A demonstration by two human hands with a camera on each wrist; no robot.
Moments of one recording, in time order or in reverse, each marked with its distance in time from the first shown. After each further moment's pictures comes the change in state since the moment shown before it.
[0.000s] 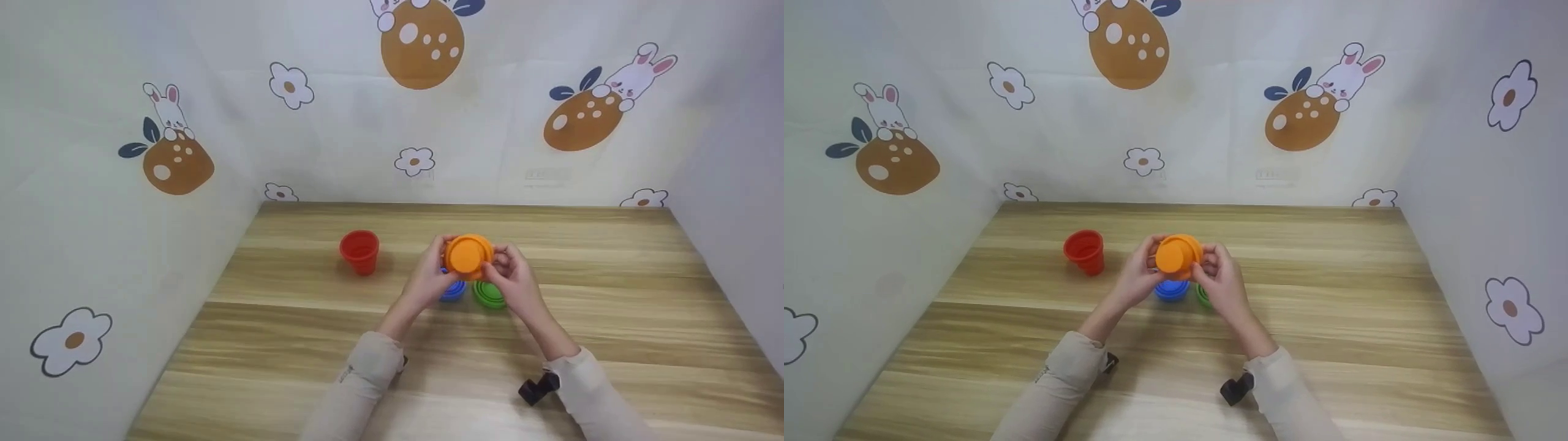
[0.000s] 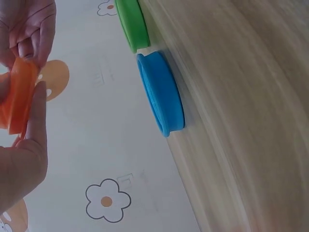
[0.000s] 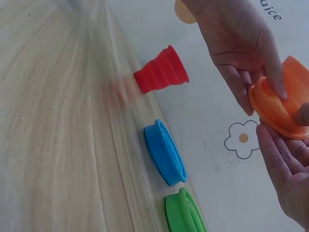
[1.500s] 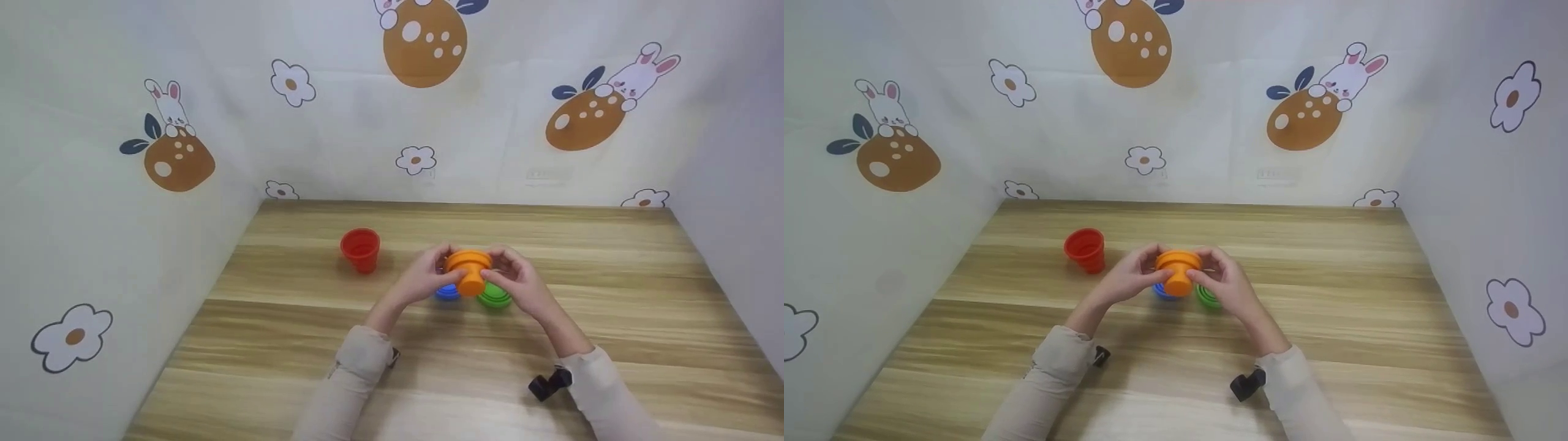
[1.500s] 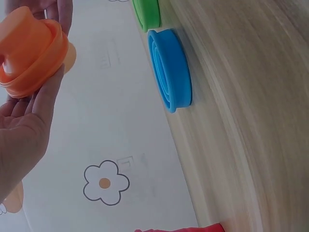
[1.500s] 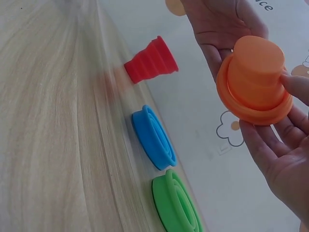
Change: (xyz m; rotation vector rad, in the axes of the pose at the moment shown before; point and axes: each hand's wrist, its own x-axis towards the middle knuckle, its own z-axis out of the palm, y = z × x) left_hand -0.001 0.001 -0.023 -0.043 -0.271 -0.022; right_hand -0.002 -0.004 -0.018 -0.123 -0.202 -0.015
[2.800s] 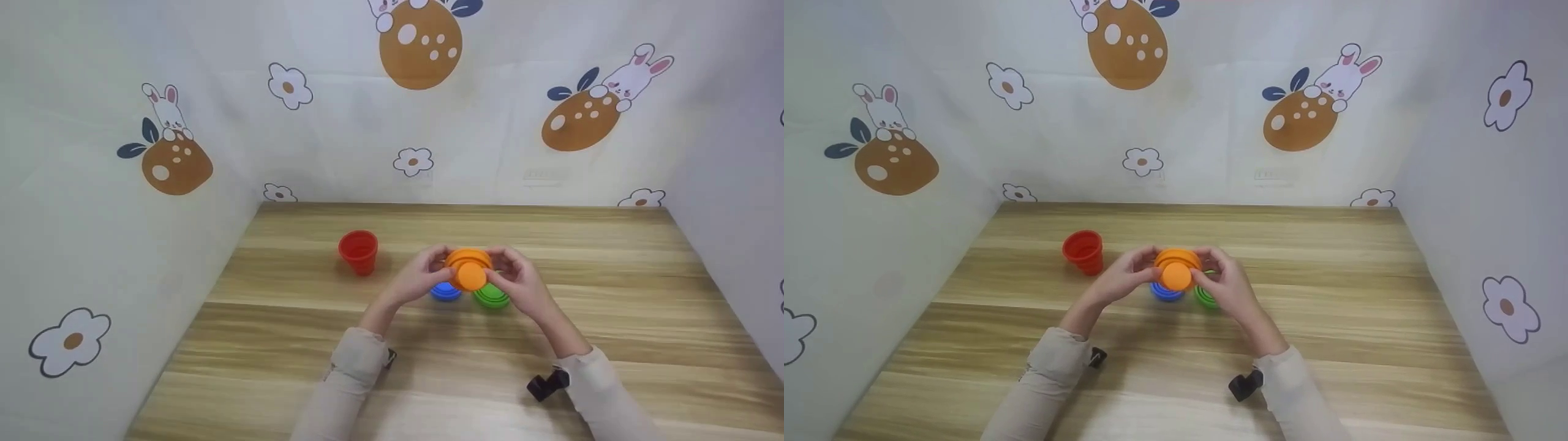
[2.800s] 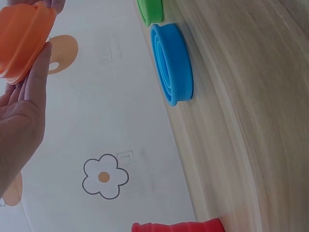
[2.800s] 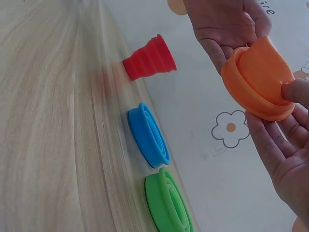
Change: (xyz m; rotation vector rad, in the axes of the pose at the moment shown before) left_hand -0.004 0.002 -0.005 -0.050 -0.049 0.054; right_hand -0.003 -0.003 -0.001 -0.038 0.052 -0.063
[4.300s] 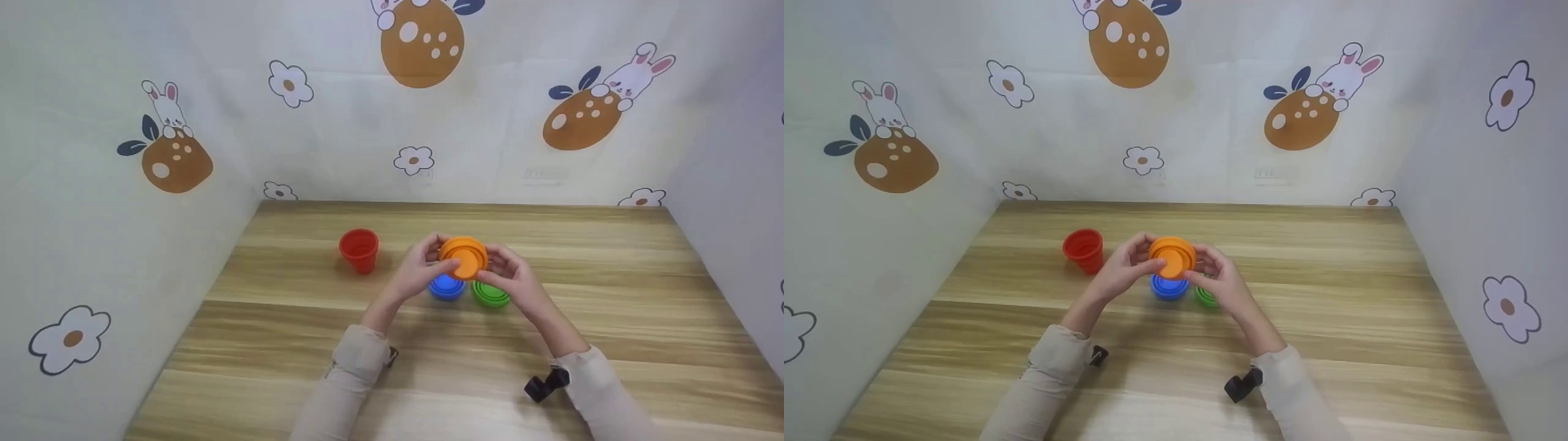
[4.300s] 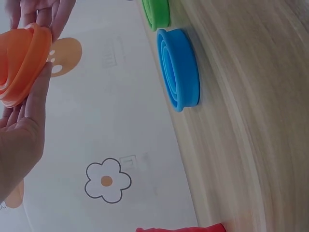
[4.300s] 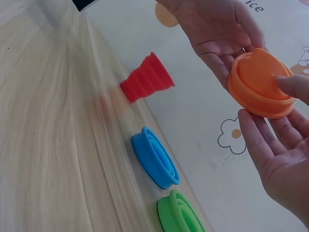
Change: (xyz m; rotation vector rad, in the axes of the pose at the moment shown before) left_hand 0.002 0.004 0.001 -0.061 0.169 0.005; right_hand 0.004 0.004 0.004 0.220 -0.116 0.035
